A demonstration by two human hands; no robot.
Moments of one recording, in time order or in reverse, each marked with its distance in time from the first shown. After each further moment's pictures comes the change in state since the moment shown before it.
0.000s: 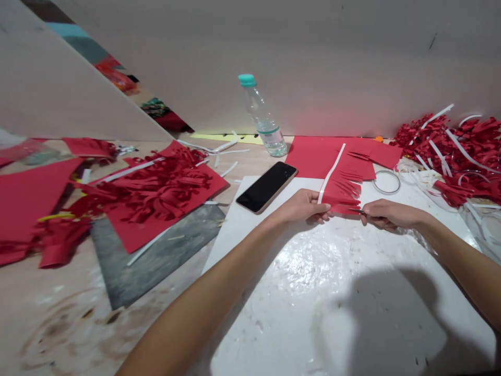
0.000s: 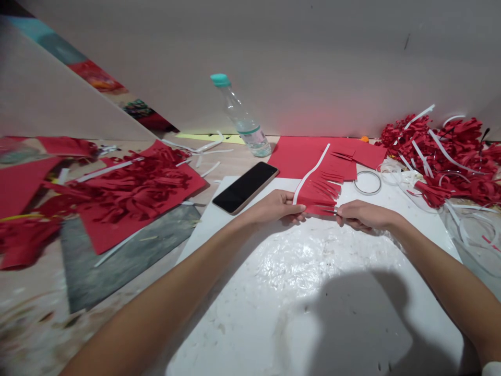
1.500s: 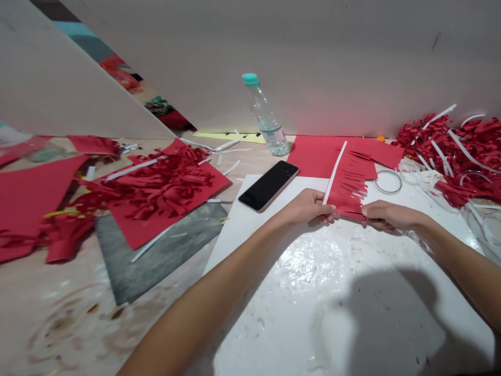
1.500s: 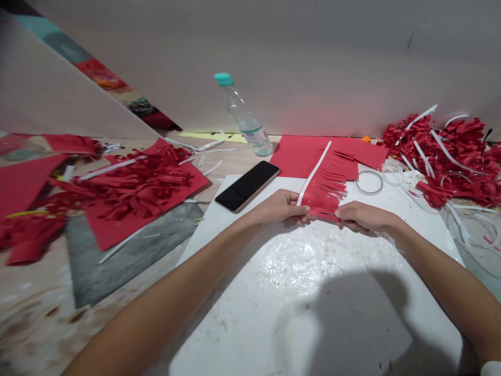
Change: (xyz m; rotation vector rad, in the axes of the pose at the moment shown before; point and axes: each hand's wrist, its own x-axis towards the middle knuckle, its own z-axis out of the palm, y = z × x) left_hand -0.006 0.001 0.007 0.026 -0.034 0.058; right_hand 0.004 -0.002 0.010 0.005 0.034 0.035
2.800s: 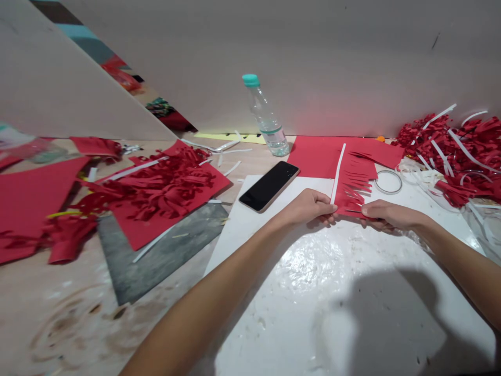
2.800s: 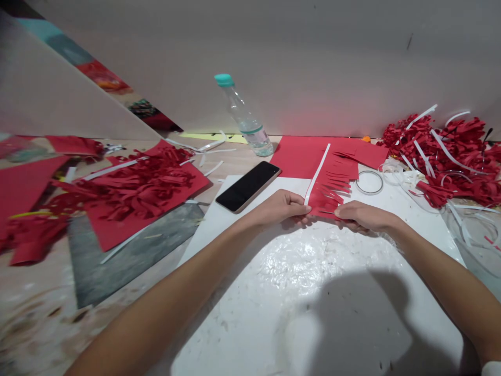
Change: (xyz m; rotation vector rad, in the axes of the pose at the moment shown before) left_hand -0.002 0.002 0.000 0.055 -0.003 -0.024; right_hand 0.001 0.002 0.000 0.007 -0.009 -0.020
